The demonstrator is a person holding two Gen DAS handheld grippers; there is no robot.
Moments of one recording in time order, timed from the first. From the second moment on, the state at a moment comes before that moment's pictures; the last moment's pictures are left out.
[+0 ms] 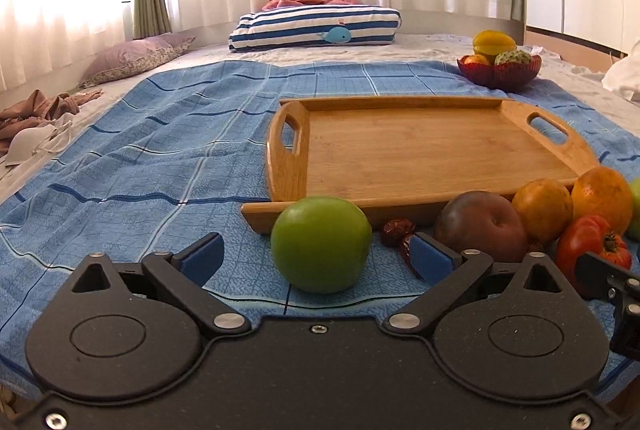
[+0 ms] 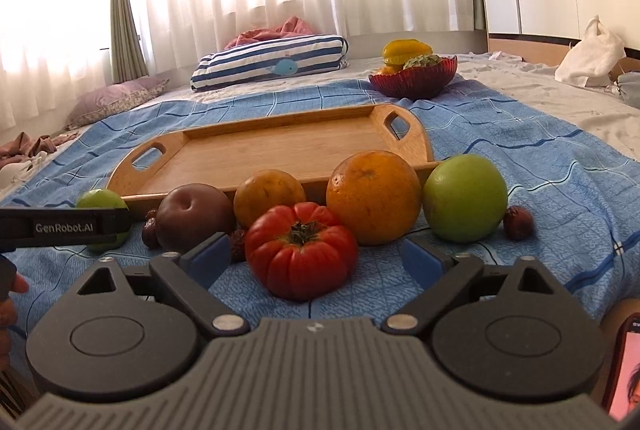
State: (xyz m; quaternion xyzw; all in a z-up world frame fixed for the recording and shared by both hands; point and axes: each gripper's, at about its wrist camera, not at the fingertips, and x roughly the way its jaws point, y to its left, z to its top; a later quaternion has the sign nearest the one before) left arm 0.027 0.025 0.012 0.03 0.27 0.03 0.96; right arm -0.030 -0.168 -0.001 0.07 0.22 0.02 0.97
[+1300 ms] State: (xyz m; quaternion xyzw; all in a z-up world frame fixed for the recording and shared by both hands) left arm 0.041 0.032 0.005 -0.01 0.28 0.03 0.96; right arm -0.015 -0.151 -0.007 0.05 0.24 0.02 0.97
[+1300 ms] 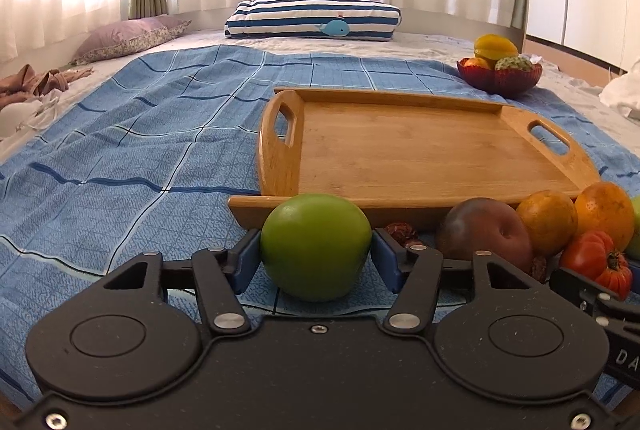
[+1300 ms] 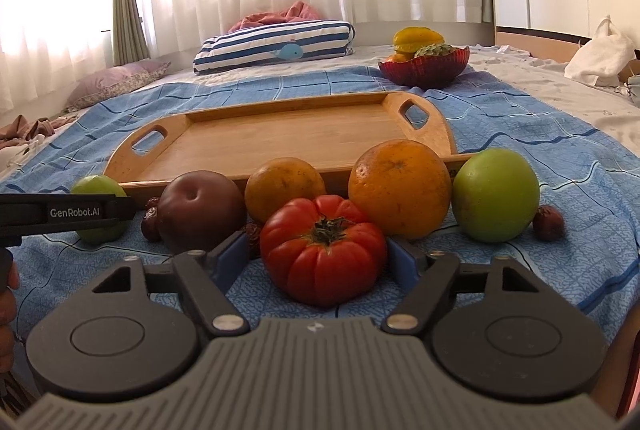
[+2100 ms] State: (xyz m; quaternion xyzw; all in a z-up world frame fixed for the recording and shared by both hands) left arm 0.019 0.024 0.048 -0.01 0.25 0.01 0.97; right arm -0.033 -0.168 0.029 0.07 0.20 0.05 0.98
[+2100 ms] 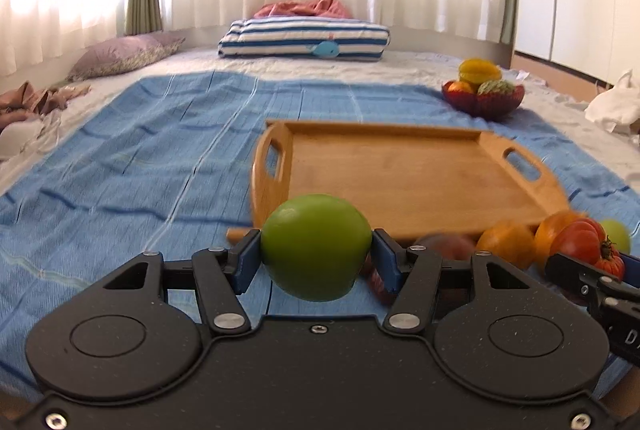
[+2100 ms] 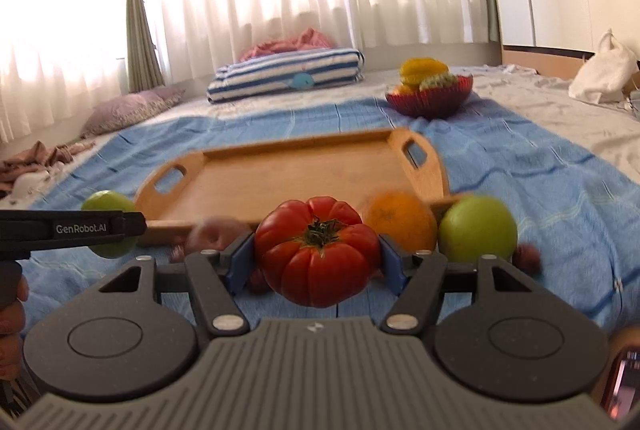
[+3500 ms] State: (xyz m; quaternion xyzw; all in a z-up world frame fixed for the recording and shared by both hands) left arm 0.178 0.005 0.037 0.00 0.35 -0.05 0.94; right arm 0.166 -0.213 0.034 0.05 0.34 0.09 0.93
